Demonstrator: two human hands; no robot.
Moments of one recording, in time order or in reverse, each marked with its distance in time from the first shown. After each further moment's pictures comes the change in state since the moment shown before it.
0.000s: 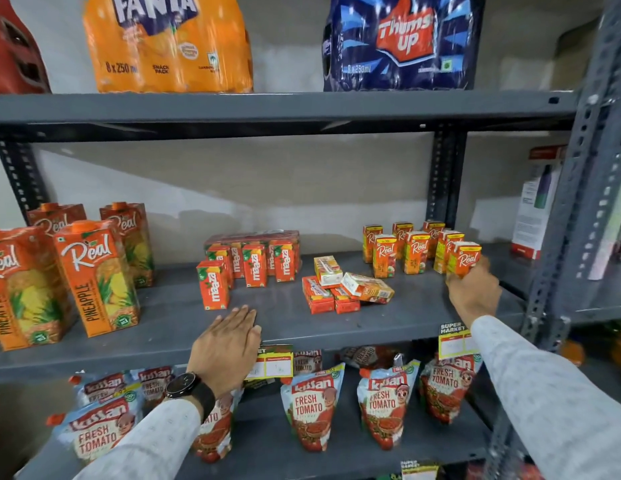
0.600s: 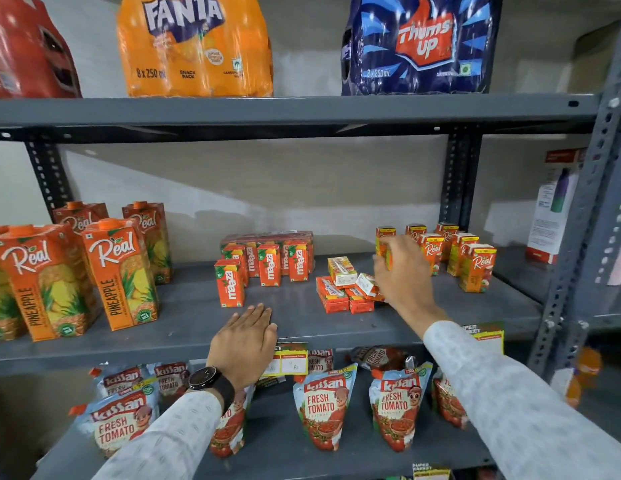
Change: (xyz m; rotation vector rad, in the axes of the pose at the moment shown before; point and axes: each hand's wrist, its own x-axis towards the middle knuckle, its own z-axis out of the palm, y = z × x) left_hand 0.000 0.003 -0.002 -0.001 -0.014 -0.004; right_hand -0.095 -0.115 0.024 0.095 -0.102 -0.719
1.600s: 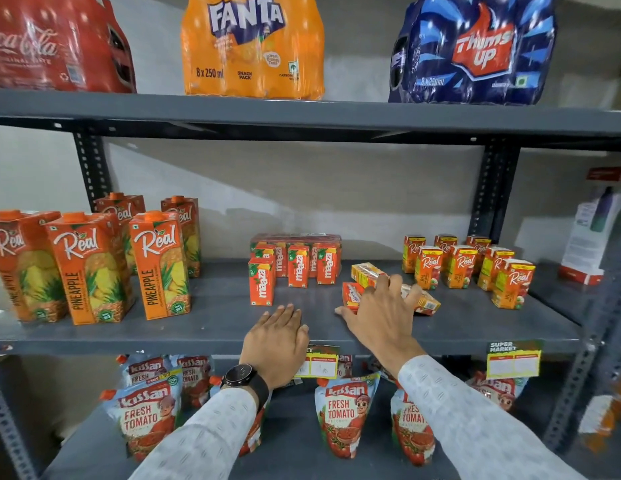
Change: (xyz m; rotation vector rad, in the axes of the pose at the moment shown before) left_hand -0.001 -0.005 0.002 -0.006 0.024 0.014; right_hand -0.049 -0.077 0.062 -0.718 -0.316 0.034
